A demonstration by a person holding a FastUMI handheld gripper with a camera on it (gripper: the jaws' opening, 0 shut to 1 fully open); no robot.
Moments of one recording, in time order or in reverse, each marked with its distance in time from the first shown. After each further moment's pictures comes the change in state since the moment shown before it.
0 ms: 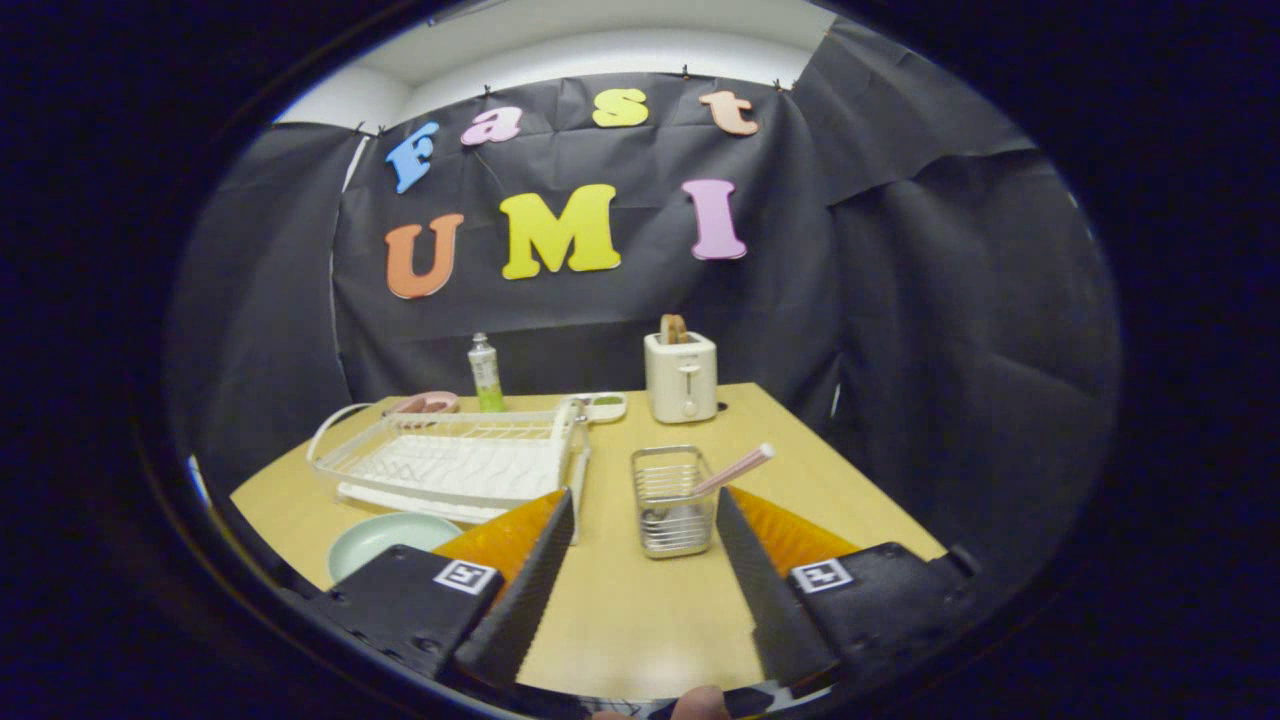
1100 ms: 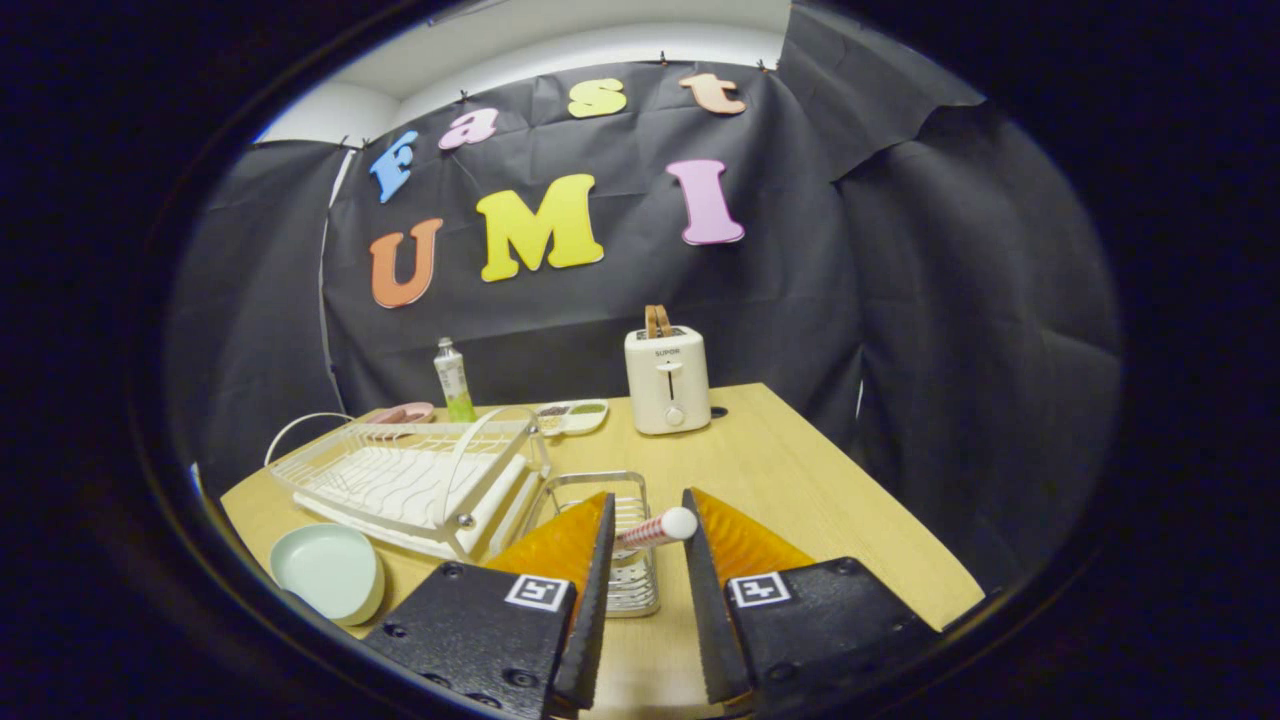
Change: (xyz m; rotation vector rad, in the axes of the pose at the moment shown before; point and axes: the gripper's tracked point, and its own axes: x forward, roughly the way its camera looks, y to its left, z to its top) arm 0.120 -0.021 0.002 0.079 0.019 0.145
